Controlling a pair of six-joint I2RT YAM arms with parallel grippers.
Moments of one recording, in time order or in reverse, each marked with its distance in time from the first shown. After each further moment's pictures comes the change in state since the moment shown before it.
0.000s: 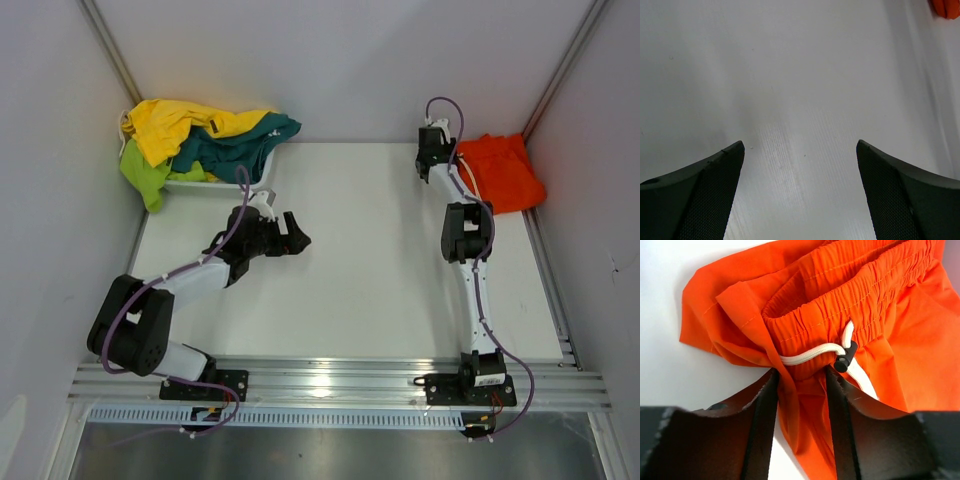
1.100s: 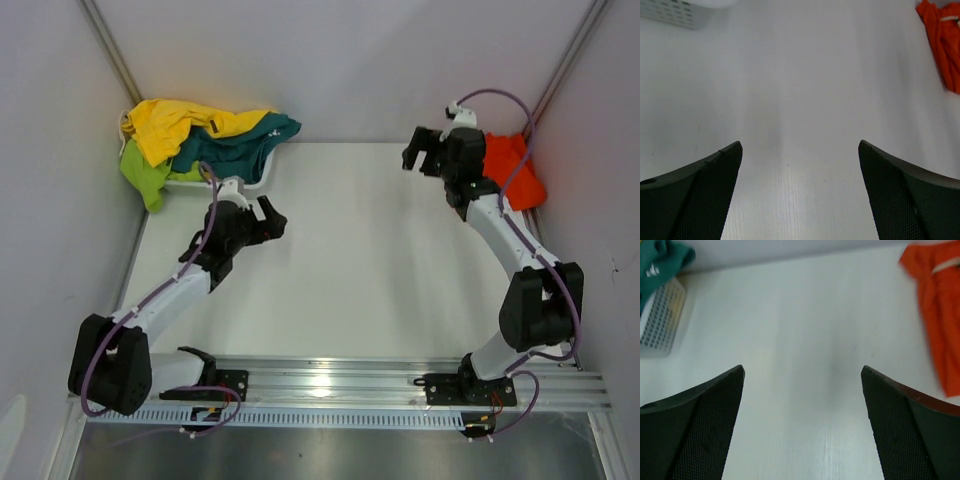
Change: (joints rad) left arm 0.060 -0.217 0.006 -0.113 -0.219 -0.023; right arm 0.088 -1.139 -1.039 0.229 -0.682 0.444
